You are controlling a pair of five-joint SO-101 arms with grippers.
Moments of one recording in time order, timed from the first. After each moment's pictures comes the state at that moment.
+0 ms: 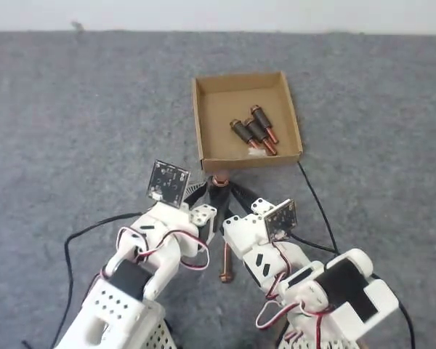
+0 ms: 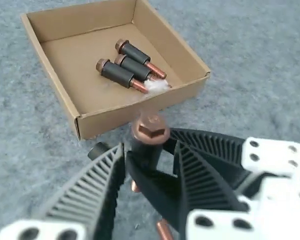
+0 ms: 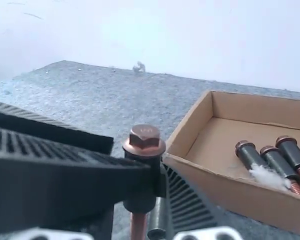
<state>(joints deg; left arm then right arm) 23.3 -78.3 87.7 36.6 14.8 -37.6 -2.6 94.9 -77.7 -6.6</state>
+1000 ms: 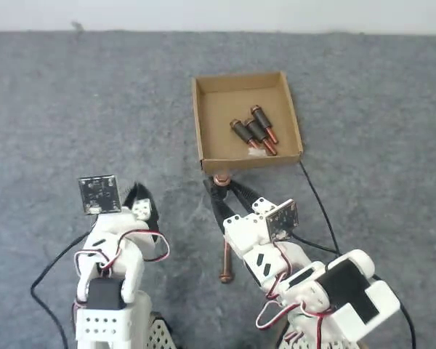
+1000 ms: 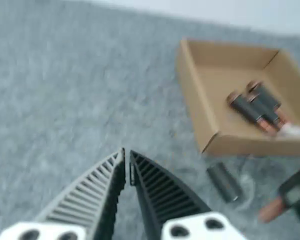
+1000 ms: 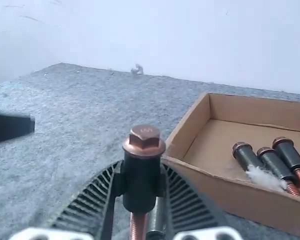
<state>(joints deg) -4.4 -103.3 96.8 51.3 14.5 -37.2 -2.6 94.9 -77.8 -6.6</state>
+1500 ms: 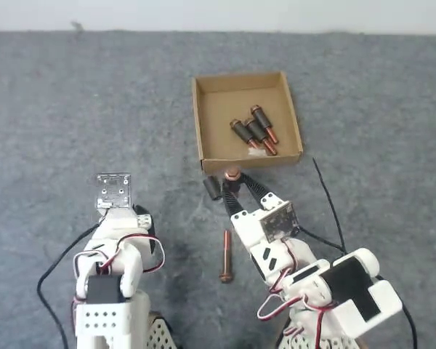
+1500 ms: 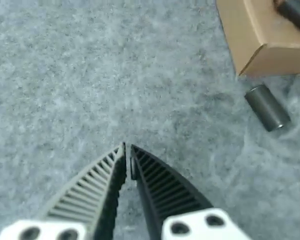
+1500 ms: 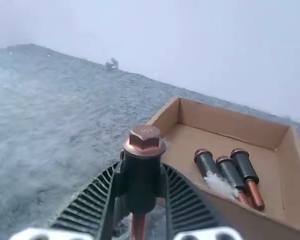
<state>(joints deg) -7.7 -97.3 97.1 59.6 5.7 -32.4 -2.6 94.9 -77.7 5.7</state>
